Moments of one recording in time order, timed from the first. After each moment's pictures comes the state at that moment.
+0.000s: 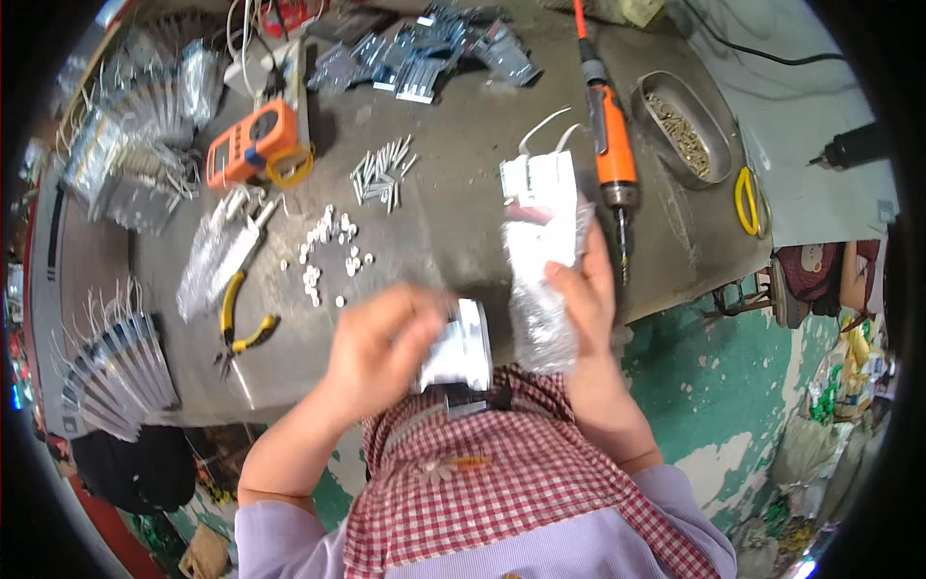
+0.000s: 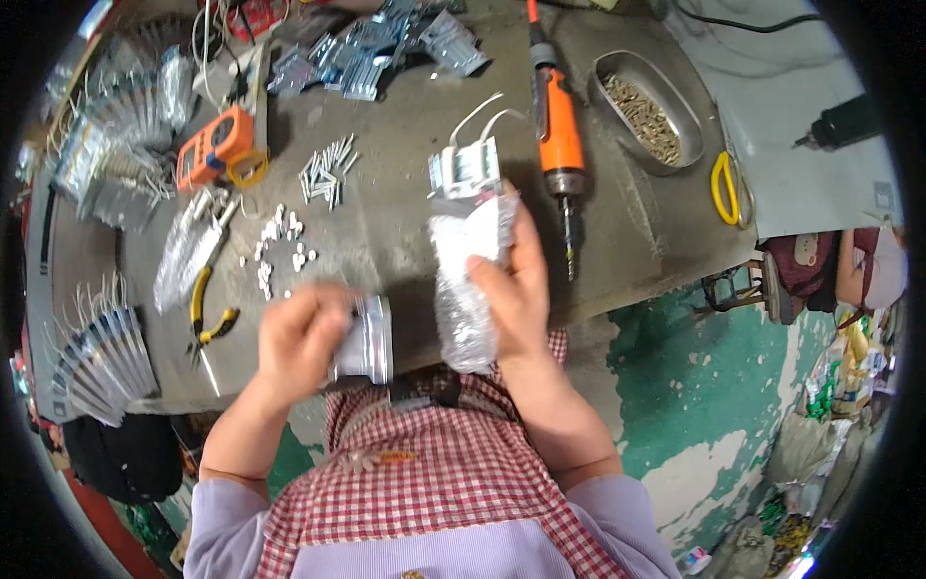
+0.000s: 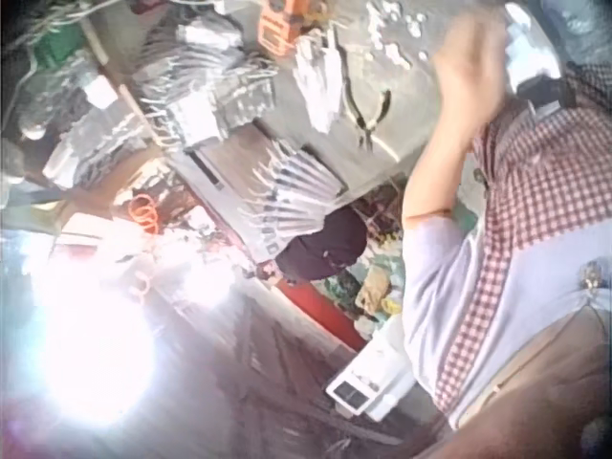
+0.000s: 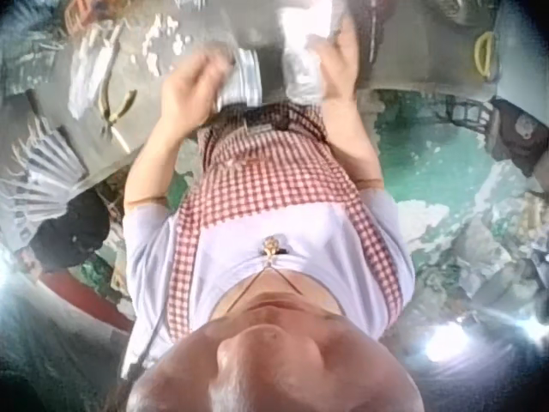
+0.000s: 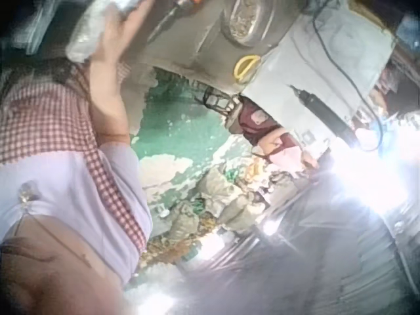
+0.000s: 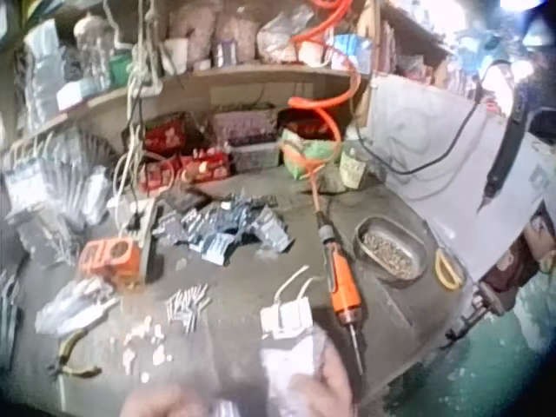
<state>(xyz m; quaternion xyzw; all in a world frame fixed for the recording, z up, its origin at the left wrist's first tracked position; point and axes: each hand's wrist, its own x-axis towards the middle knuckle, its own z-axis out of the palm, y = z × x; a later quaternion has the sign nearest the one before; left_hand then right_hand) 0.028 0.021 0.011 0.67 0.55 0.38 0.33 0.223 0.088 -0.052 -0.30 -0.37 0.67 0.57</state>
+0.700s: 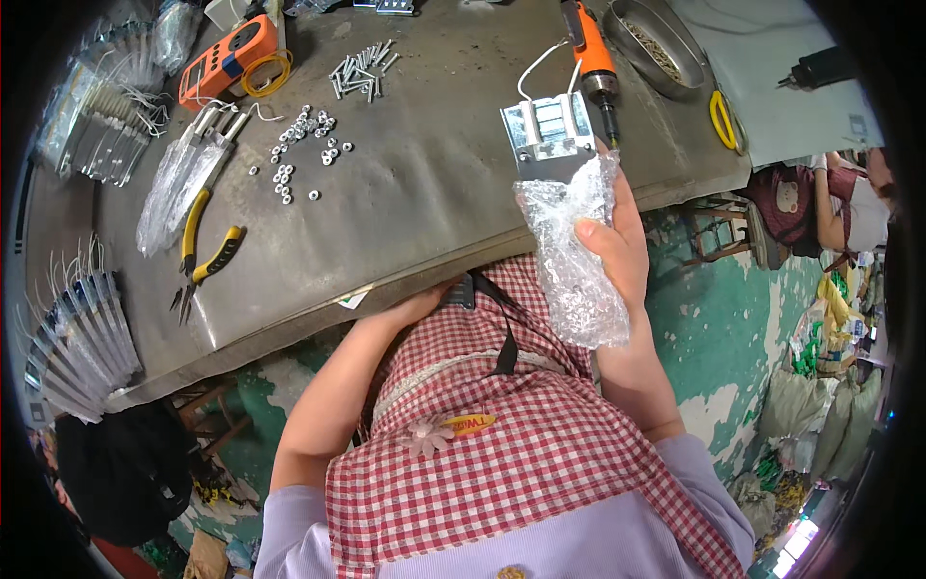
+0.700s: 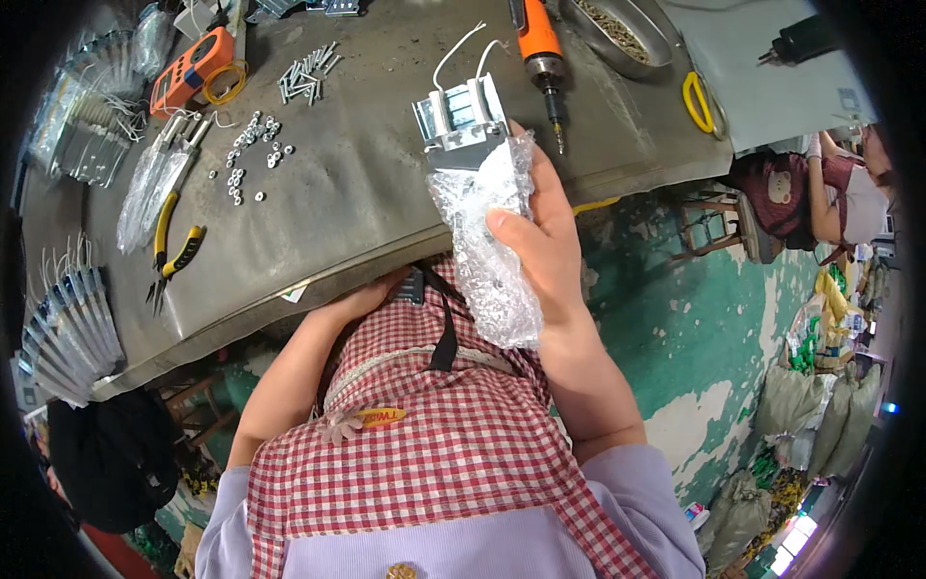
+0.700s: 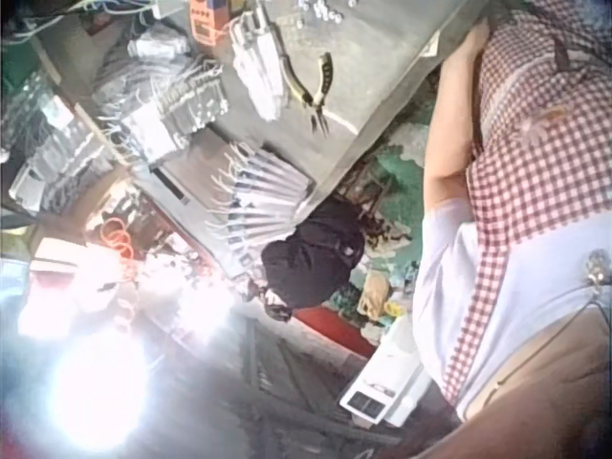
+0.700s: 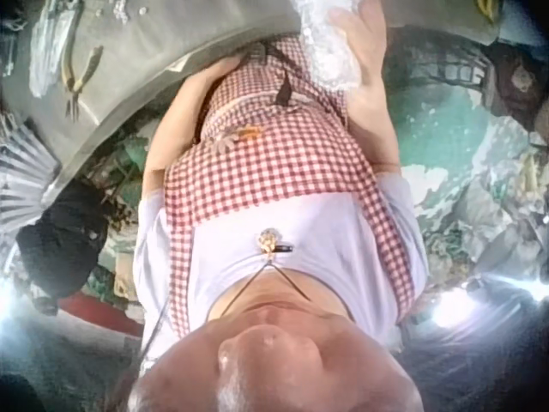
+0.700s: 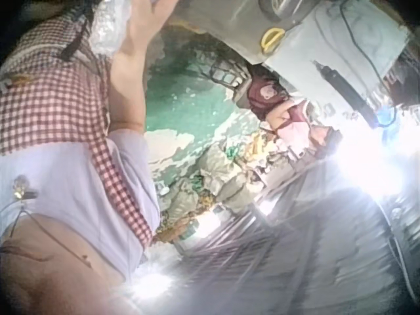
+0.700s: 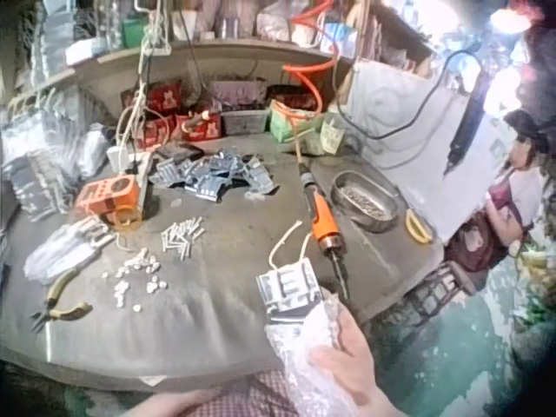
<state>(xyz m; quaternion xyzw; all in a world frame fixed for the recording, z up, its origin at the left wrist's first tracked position) 0.048 -0.037 -0.145 0.72 0.61 0.19 0.28 0.249 0.019 -0.033 -0.31 -0.37 0.67 0.56</state>
